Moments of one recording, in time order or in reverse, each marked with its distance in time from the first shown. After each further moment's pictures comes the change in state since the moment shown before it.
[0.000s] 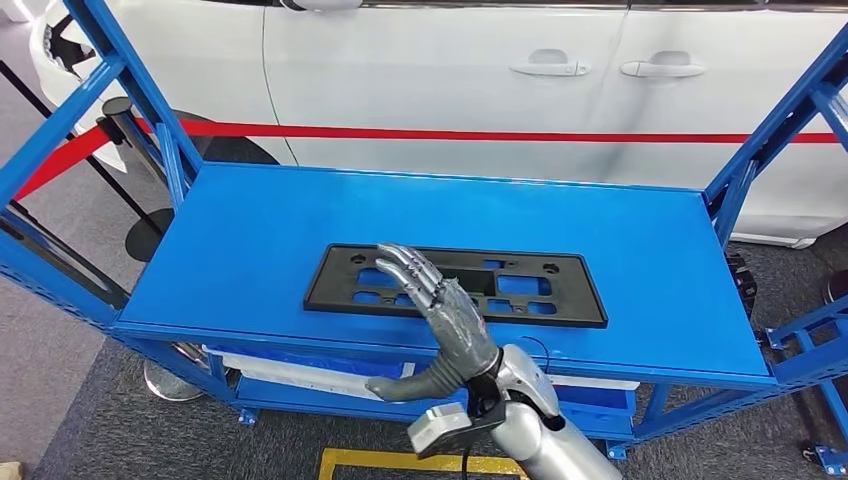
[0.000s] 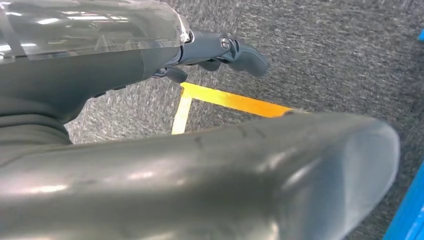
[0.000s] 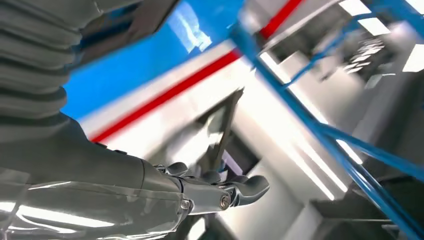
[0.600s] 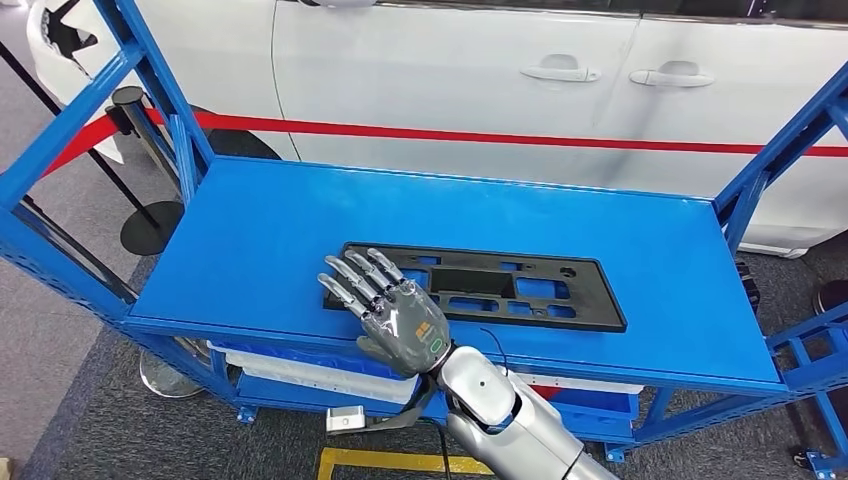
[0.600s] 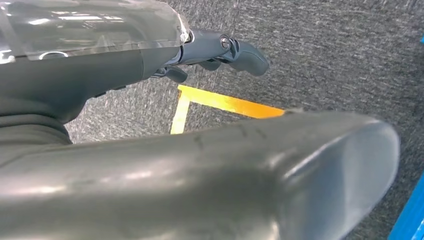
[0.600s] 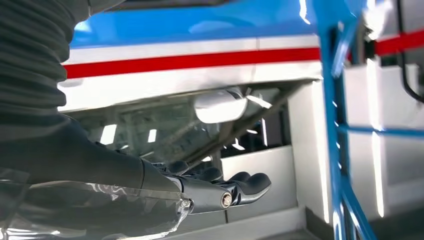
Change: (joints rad) left arm 0.003 0.001 0.007 0.000 -0.035 -0.021 -0.005; right arm -0.138 0.075 0.135 0.259 0.636 -0.190 0.400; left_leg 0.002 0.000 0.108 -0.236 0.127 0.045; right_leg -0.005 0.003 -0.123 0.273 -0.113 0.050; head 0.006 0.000
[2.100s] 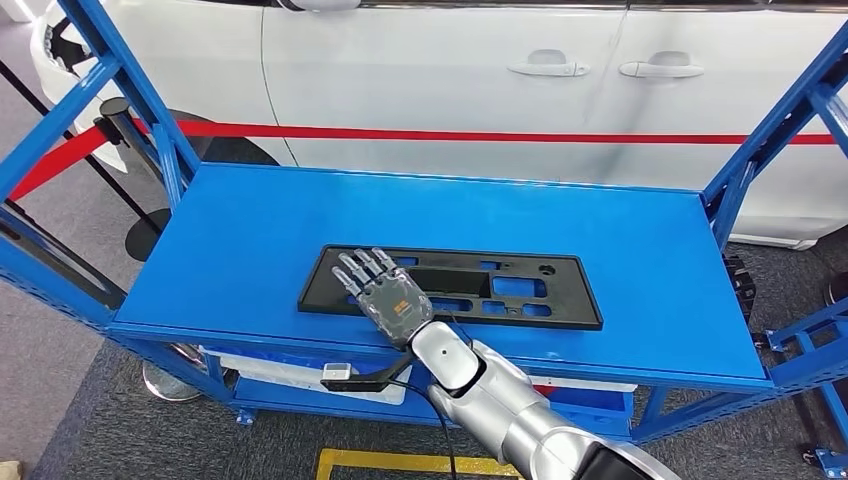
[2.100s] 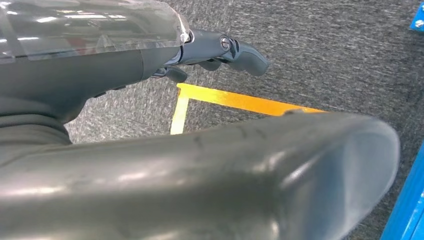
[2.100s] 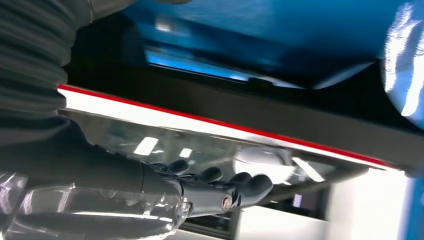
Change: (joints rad) left arm -0.006 0.010 0.000 0.000 -0.033 -0.005 0.001; right arm -0.233 0.164 0.025 0.607 0.169 0.026 0.200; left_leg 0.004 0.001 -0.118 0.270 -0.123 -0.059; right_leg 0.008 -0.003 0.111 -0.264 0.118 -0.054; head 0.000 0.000
